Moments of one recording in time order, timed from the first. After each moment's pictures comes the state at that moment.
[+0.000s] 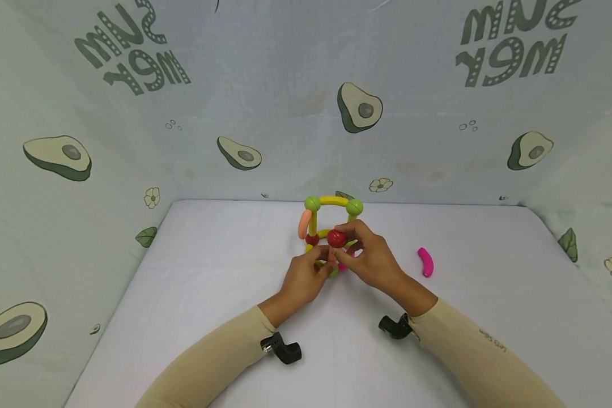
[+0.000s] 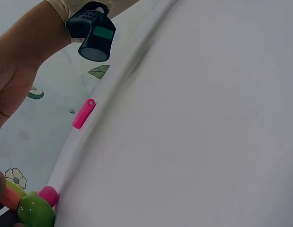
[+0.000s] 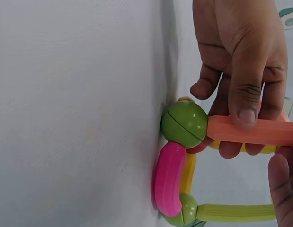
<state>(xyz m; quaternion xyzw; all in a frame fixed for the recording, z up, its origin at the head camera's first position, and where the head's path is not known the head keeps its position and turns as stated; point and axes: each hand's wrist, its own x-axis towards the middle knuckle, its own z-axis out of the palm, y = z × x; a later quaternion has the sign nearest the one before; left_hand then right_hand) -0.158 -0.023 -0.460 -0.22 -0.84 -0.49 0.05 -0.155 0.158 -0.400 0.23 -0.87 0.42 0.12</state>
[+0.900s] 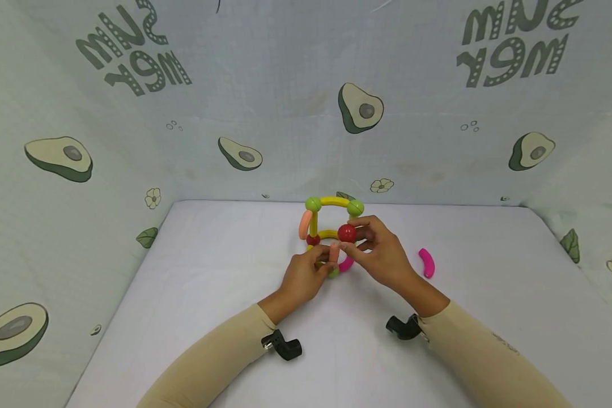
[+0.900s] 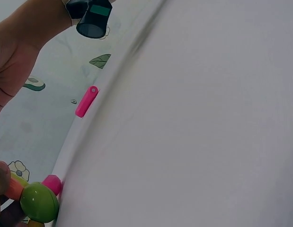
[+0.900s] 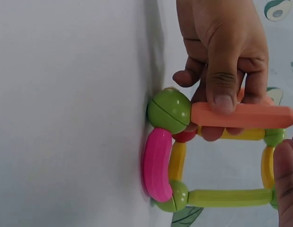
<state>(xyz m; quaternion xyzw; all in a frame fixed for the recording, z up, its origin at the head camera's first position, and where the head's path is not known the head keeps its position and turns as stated) -0.163 -0.026 -0.456 -0.22 -0.86 -0.46 0.04 -0.154 0.171 -0.390 0.17 -0.86 0.47 0.10</state>
